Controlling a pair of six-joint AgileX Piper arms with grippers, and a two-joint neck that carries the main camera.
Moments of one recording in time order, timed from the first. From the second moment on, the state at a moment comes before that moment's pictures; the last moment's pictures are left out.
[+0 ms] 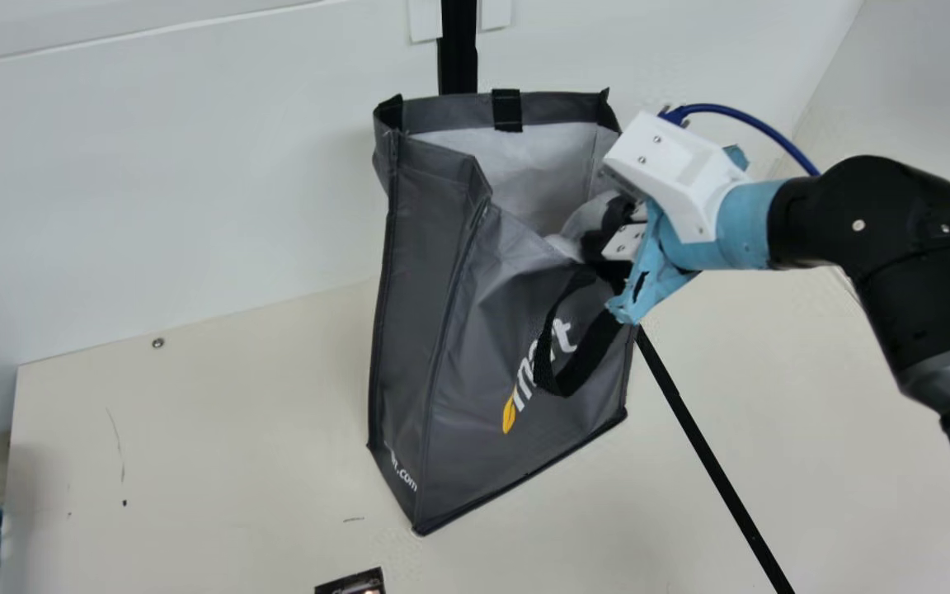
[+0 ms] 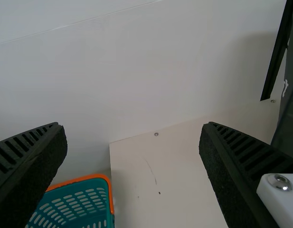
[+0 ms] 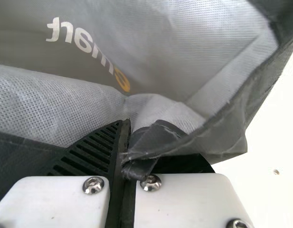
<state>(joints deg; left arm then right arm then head) 4.0 45.2 -67.0 -20.8 46.7 29.3 -13.0 85.1 -91.2 25.5 60.2 -55.8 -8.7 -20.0</state>
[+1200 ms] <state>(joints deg) 4.0 45.2 -67.0 -20.8 46.7 29.3 -40.7 88.7 -100.4 28.2 70.0 -68.1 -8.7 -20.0</state>
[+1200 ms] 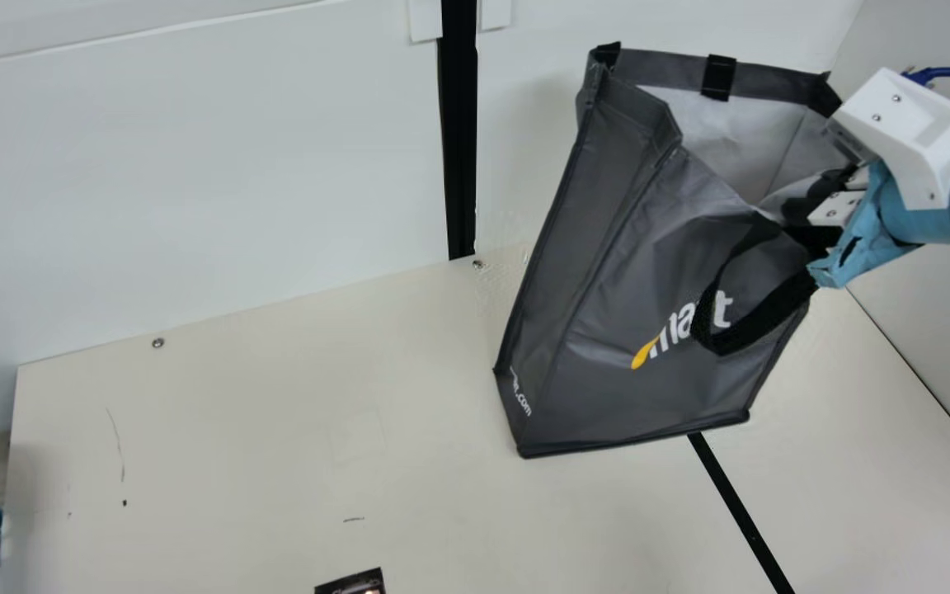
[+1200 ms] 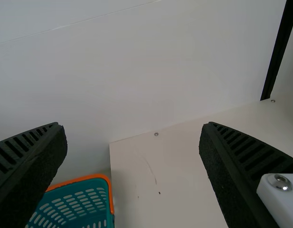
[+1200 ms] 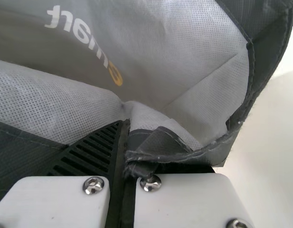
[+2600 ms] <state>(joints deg) 4.0 45.2 -67.0 -20.8 46.7 29.3 -58.4 93.0 -107.9 24.9 69.8 -77.3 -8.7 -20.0</state>
